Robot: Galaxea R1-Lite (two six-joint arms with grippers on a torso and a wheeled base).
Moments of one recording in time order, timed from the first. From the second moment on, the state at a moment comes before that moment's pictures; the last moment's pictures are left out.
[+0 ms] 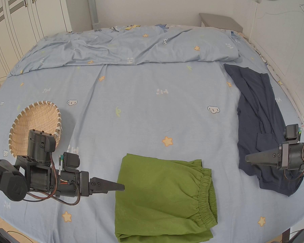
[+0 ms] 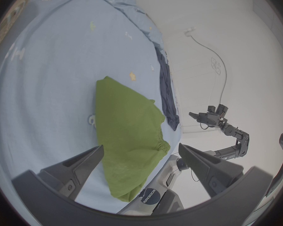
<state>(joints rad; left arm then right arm) -0.30 1.63 -0.51 -0.42 -0.74 -0.46 0.13 1.35 -0.64 -0.07 0.76 0.32</state>
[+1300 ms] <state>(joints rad) -0.46 2.04 -0.49 -0.87 -0.73 -0.64 0.17 1.35 -0.62 -0.09 0.75 0.32</state>
